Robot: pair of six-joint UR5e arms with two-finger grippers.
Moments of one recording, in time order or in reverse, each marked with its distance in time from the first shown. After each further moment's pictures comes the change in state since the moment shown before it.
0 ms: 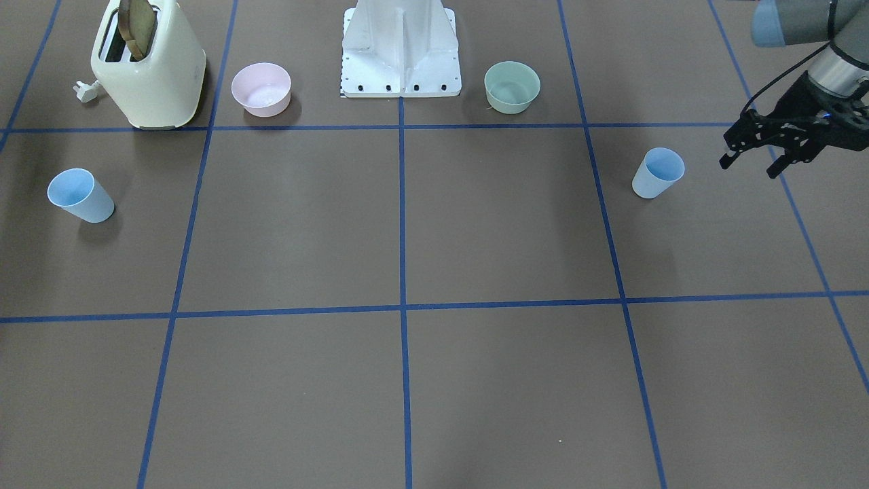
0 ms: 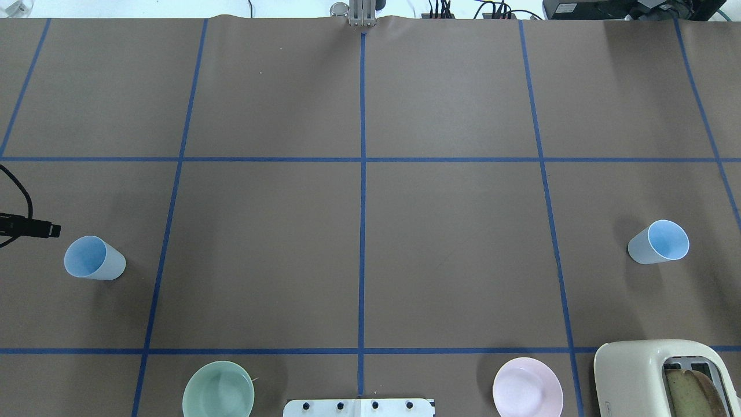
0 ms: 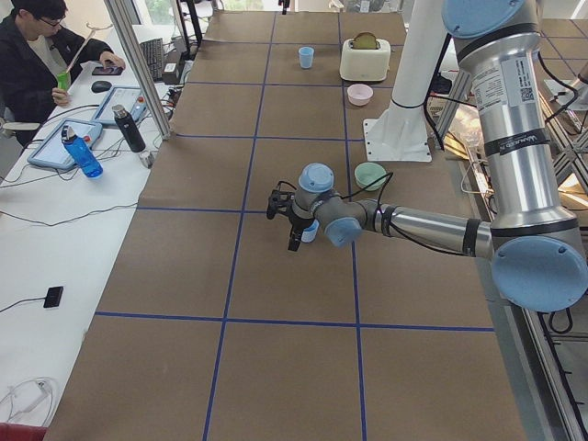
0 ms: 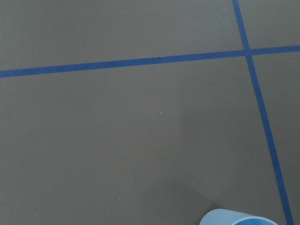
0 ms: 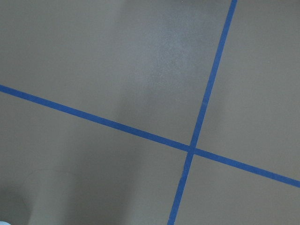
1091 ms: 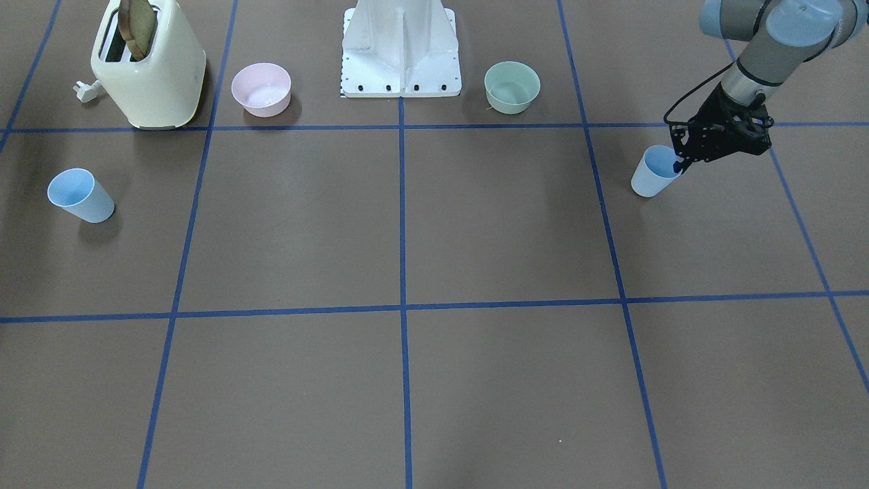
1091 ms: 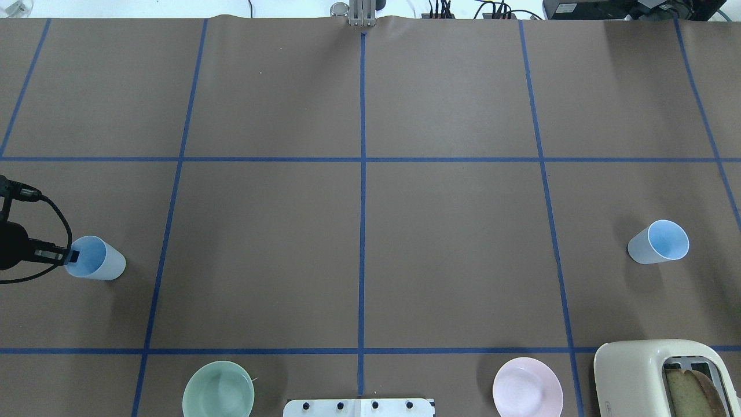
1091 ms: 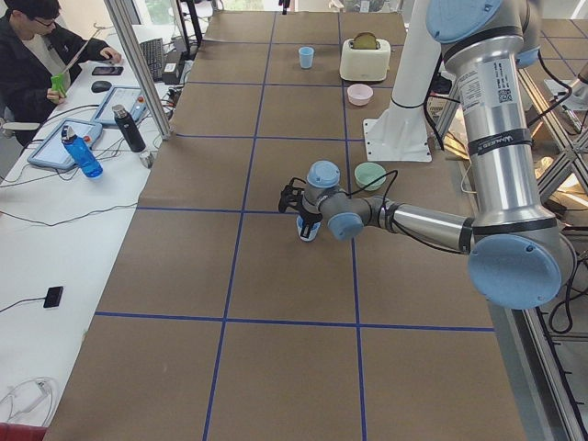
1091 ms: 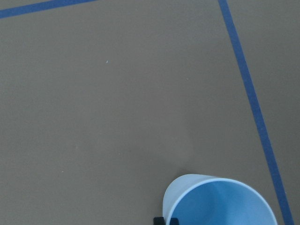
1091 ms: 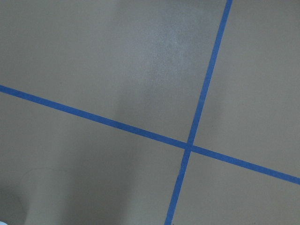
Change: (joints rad) left arm 0.116 -0.011 -0.020 -0.004 0.034 0.003; right arm 0.000 -0.002 -0.001 0.000 -0.002 0.008
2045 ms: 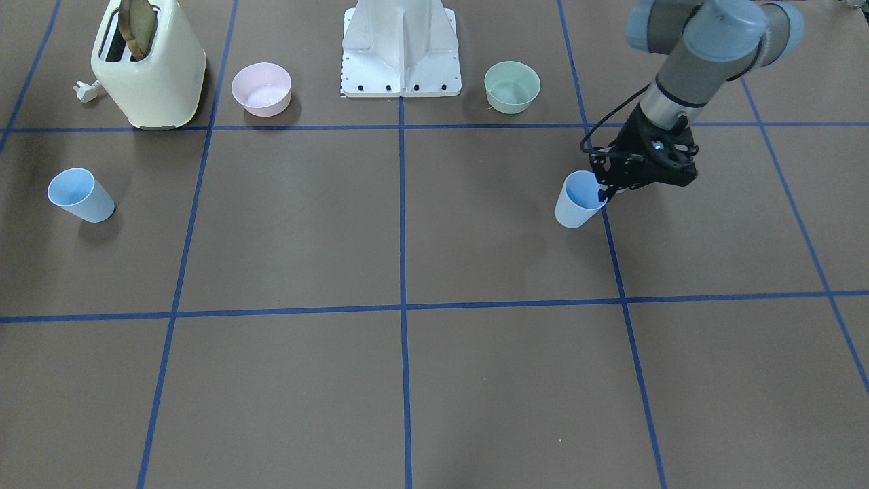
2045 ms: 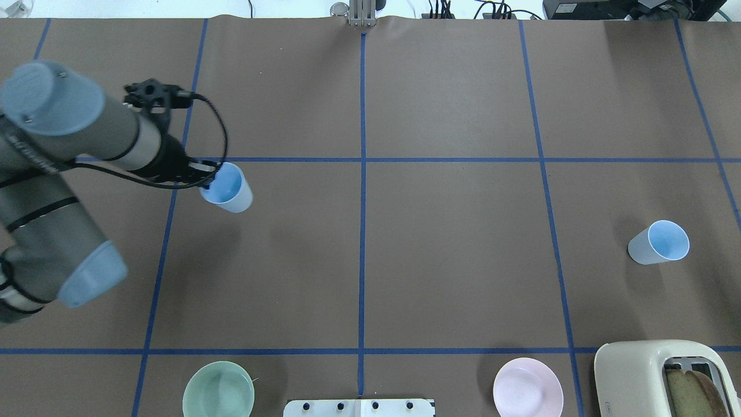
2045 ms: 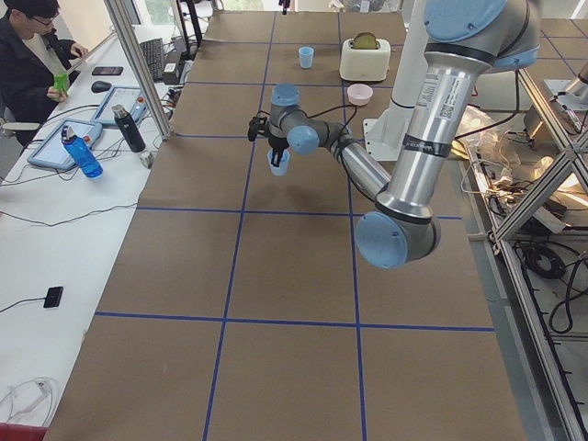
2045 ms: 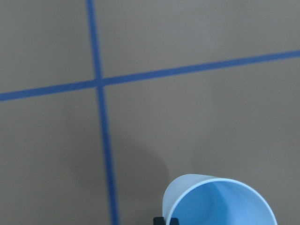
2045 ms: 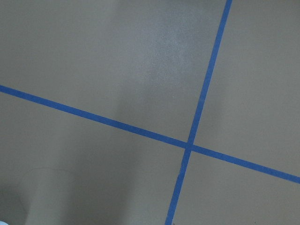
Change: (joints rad) left arm 0.026 -0.675 0.056 0.610 -0.004 -0.158; right arm 0.000 -0.002 0.000 0.000 0.000 0.001
